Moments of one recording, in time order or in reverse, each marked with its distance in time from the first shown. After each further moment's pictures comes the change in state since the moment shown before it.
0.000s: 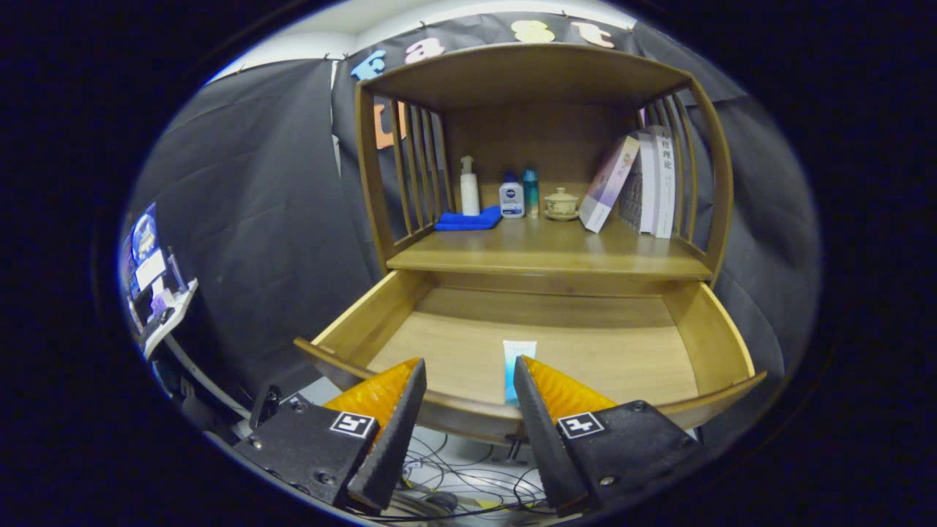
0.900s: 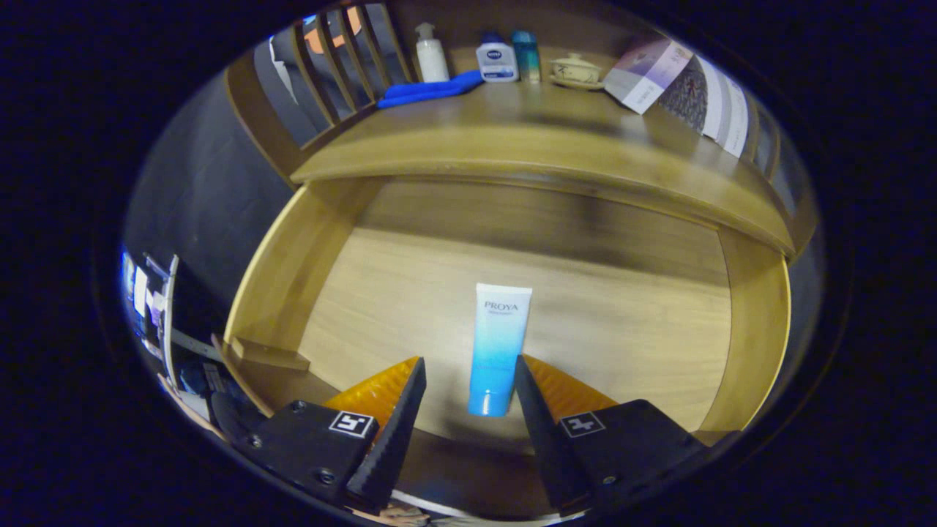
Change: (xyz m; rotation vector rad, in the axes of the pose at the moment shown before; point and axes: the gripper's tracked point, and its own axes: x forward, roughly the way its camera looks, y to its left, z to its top) arm 0.105 -0.045 -0.037 0.073 0.613 -0.030
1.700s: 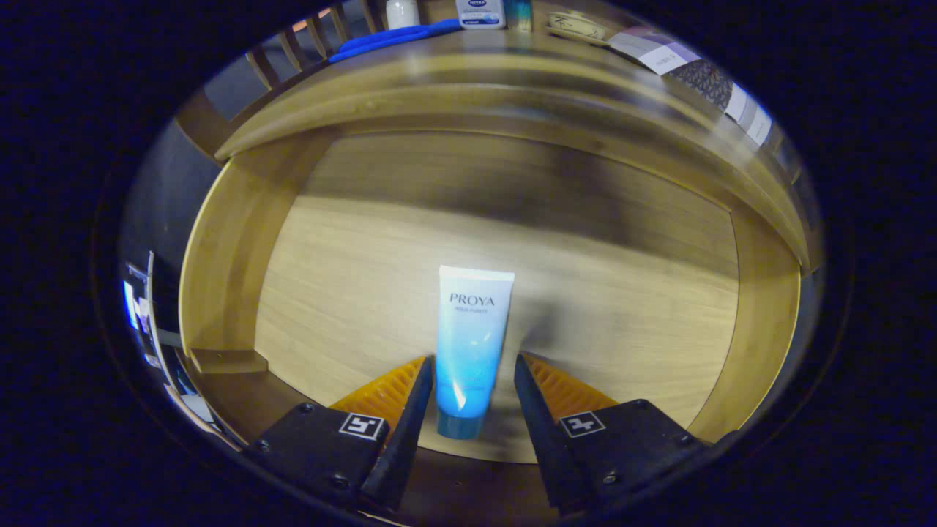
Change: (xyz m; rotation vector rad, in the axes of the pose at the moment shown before) arm 0.032 -0.015 -0.010 -0.026 0.180 -0.086
